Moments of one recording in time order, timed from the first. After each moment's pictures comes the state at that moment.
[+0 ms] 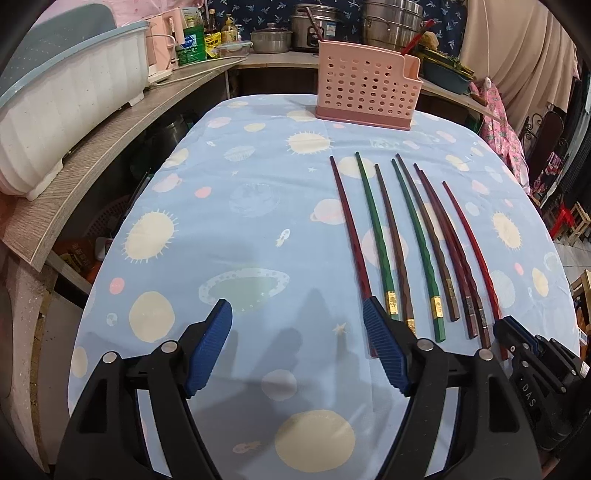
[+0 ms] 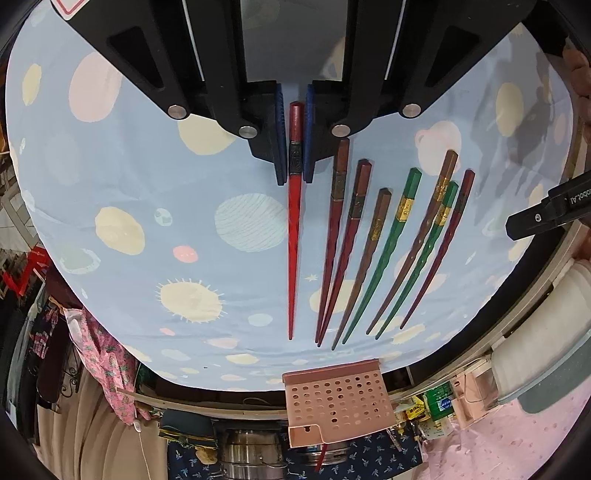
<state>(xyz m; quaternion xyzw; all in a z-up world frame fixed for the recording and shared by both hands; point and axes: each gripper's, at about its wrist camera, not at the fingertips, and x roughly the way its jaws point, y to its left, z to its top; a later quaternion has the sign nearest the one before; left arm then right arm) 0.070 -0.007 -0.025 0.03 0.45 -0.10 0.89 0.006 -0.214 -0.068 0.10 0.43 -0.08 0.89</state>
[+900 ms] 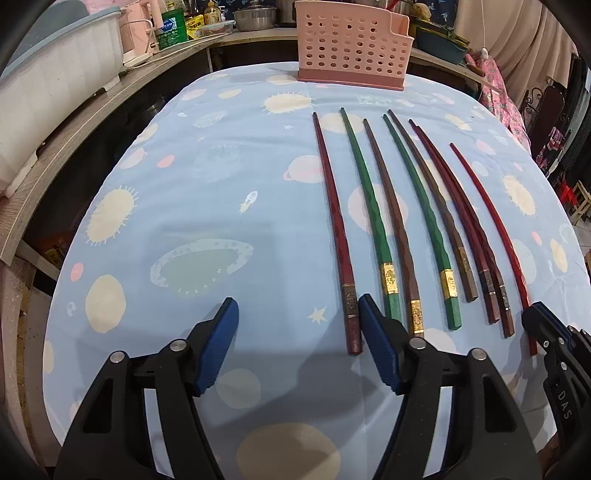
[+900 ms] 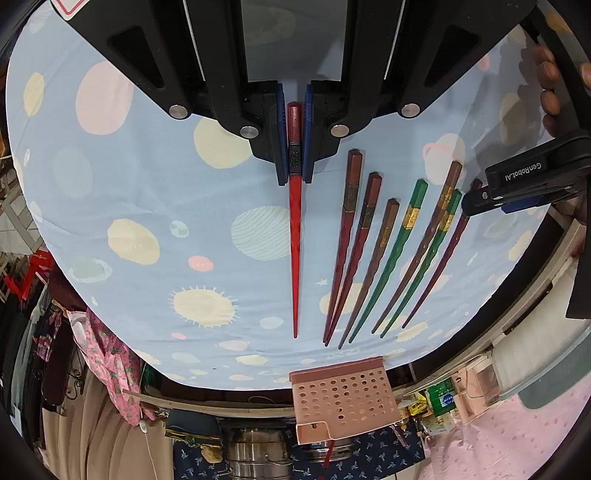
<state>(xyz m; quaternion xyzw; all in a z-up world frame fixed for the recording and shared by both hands) 0.077 -0.031 -0.065 0.05 0.48 -0.11 0.87 -0.002 -0.216 -0.068 0.10 0.43 -0.08 0.89</state>
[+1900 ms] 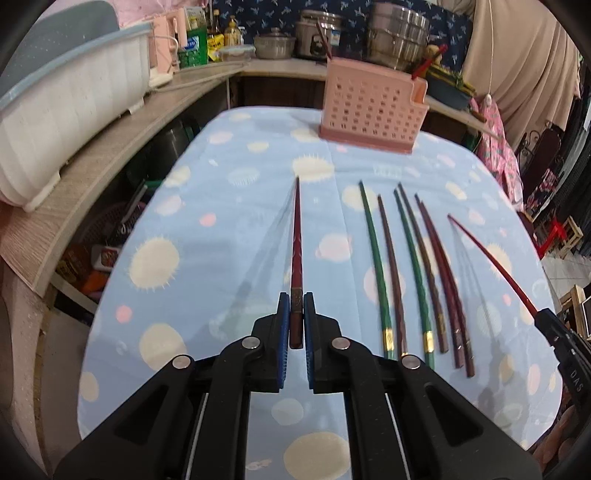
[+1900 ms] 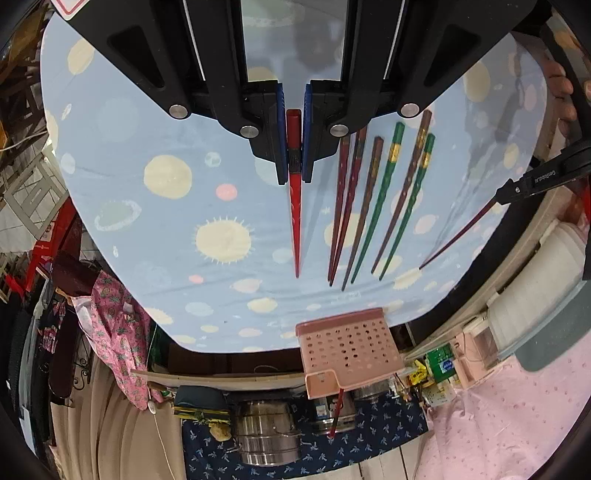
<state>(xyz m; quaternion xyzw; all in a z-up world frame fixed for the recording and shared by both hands) 0.097 0.008 0.007 0.00 0.44 -0.11 0.89 0.009 -0.248 0.004 0.12 0.38 -0.08 0.91</state>
